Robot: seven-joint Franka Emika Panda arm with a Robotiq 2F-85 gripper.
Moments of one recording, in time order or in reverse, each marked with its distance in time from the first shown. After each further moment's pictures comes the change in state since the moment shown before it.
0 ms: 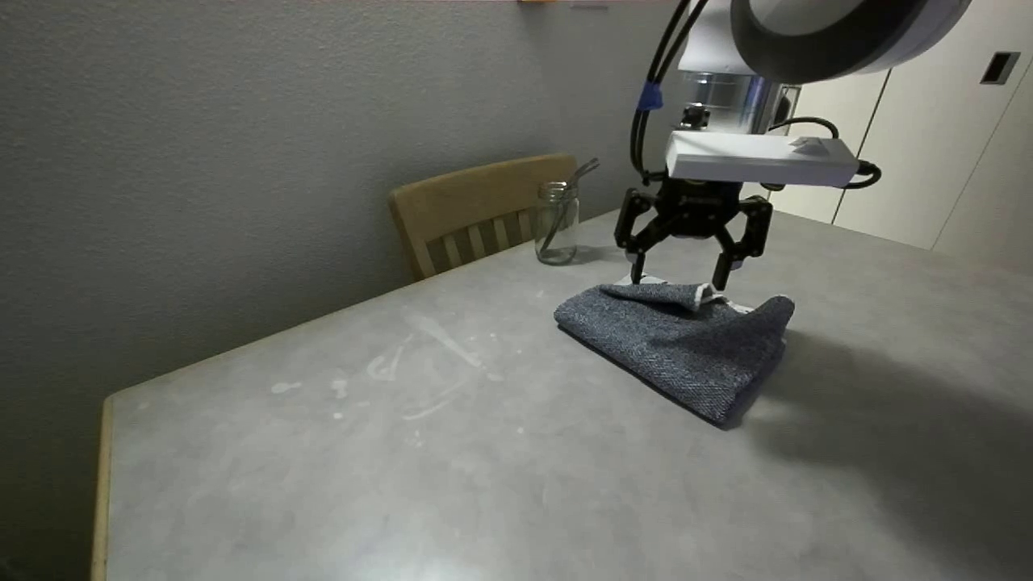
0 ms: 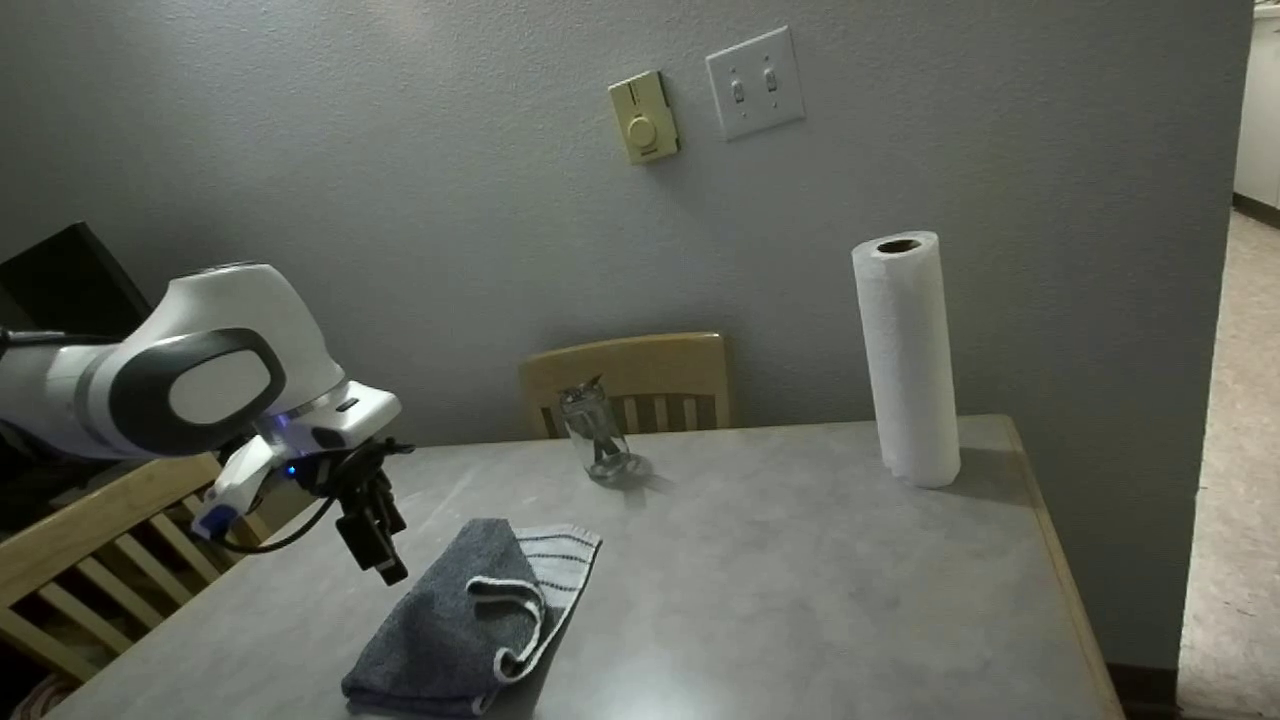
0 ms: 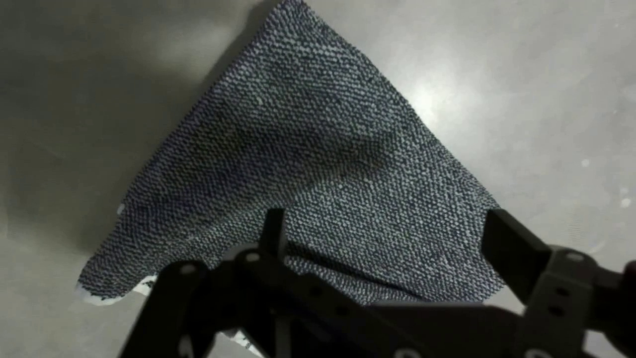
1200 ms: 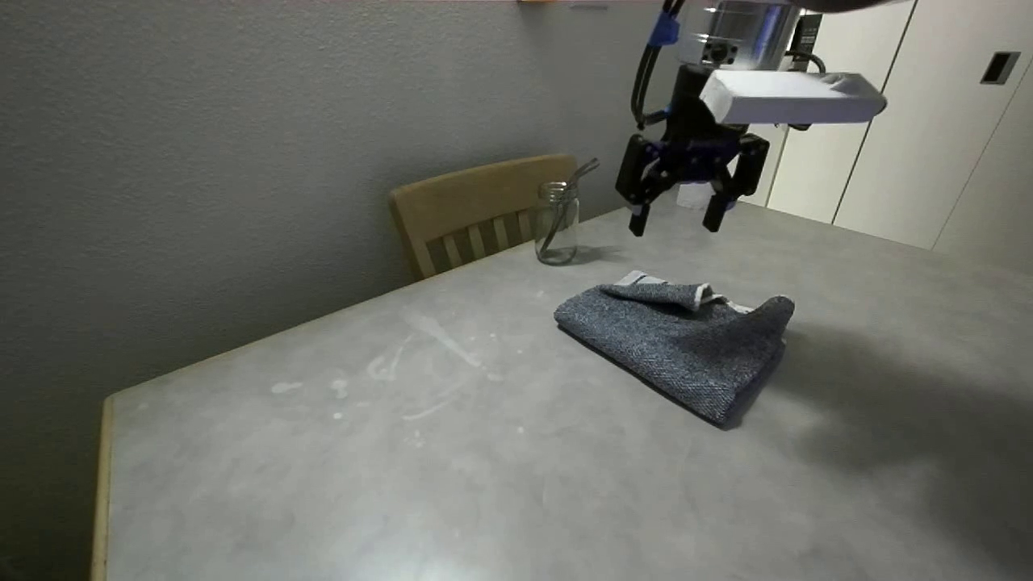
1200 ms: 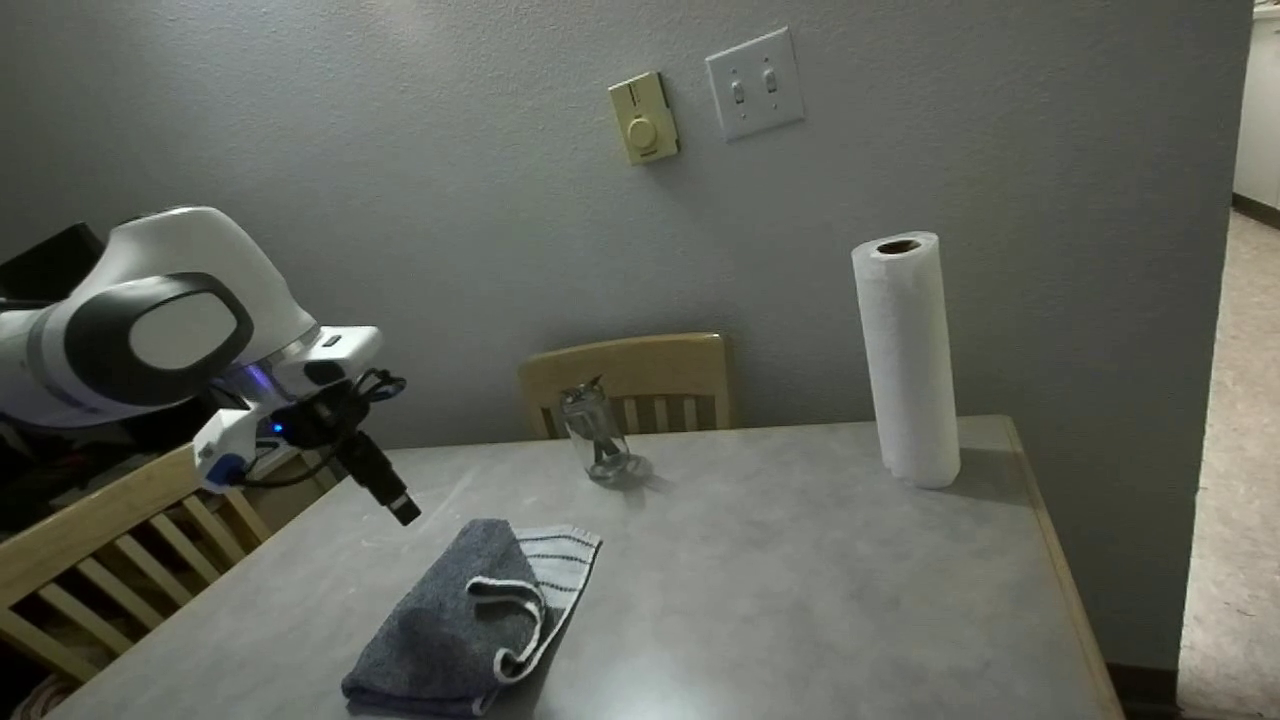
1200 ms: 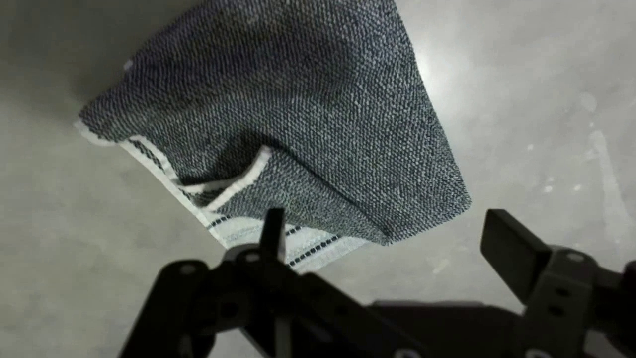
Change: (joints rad) arm 0.044 -0.089 -0.056 -0.004 -0.099 0.012 -0.215
